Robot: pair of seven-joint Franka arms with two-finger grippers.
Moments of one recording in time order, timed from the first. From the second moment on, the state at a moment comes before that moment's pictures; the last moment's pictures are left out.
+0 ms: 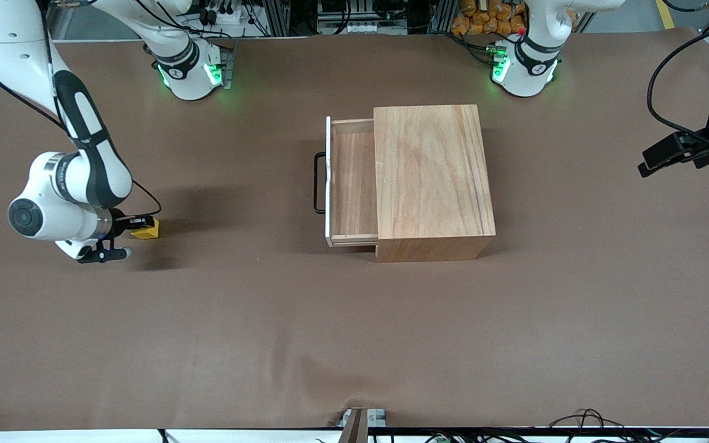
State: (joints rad) left arm -0.20 0.07 0.16 -1.45 -0.04 1.51 -0.20; right arm -0.08 0.43 -0.05 -2.00 0.04 2.08 -0.27
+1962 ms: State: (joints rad) left arm -0.04 0.03 0.02 -1.50 -0.01 1.57 -0.04; right arm 0.52 0.55 0.29 -1.46 0.14 1.89 0.69
